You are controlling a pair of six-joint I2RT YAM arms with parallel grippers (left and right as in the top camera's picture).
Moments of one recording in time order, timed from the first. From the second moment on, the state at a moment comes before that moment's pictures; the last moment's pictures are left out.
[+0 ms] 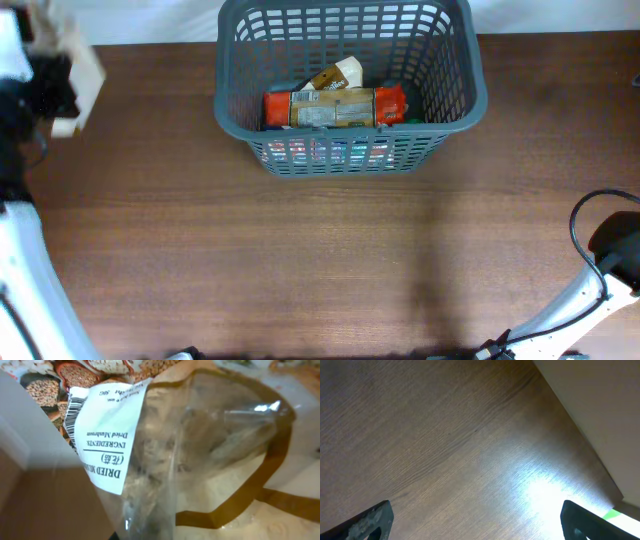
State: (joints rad) left arm 0.42 1.46 1.87 -0.84 0.49 0.17; right arm -0.68 2.25 2.69 -1.67 0.16 -0.02
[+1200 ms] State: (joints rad) left arm -0.26 2.05 1.93 -0.54 0.47 0.06; right arm -0.68 2.25 2.69 -1.67 0.16 -0.02
